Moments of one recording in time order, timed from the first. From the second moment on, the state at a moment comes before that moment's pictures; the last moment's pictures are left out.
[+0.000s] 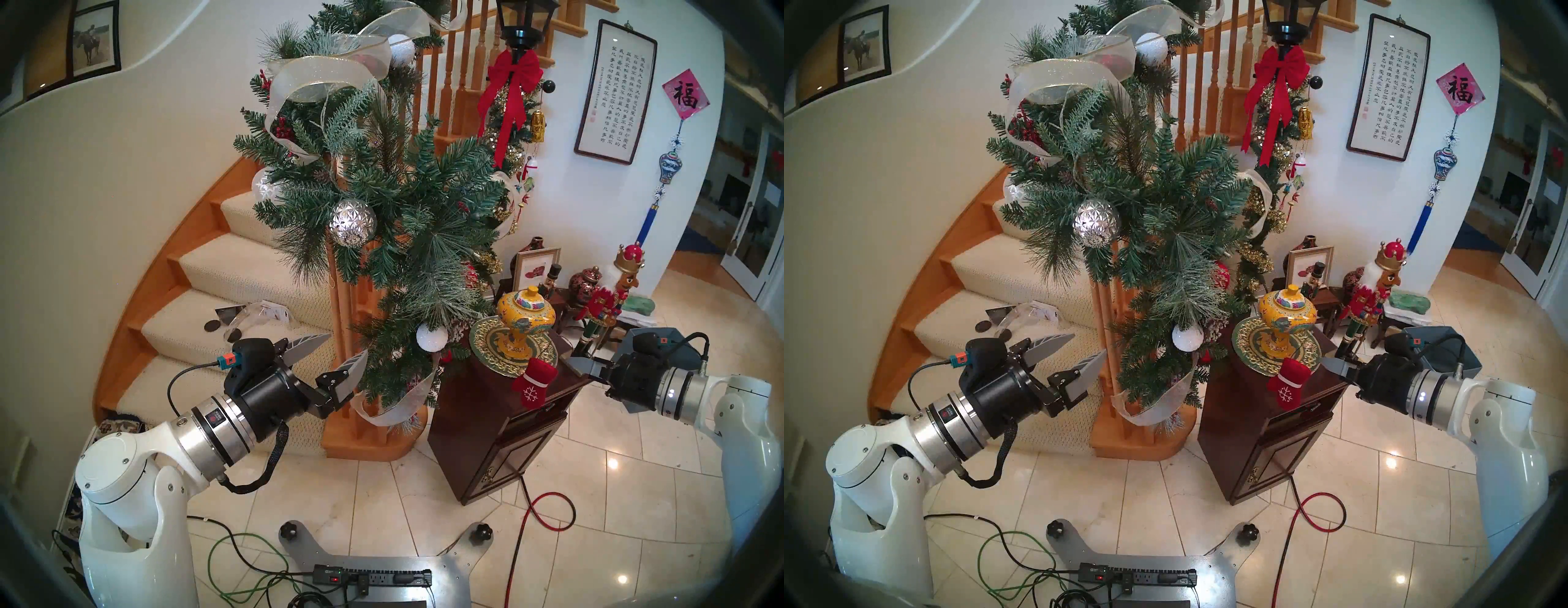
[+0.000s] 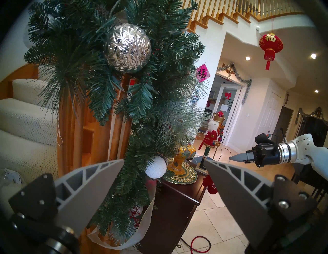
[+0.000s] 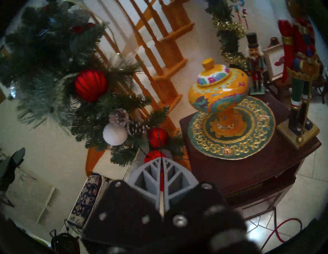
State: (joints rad) left arm 2.15 -1.60 -1.89 -2.40 -0.27 0.48 -0.90; right arm -2.15 -0.88 2.19 -1.96 1.03 0.75 0.59
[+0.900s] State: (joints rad) left arm 2.15 -1.60 -1.89 -2.40 -0.27 0.48 -0.90; right arm -2.23 -0.77 2.29 -2.03 0.91 0.69 0.89
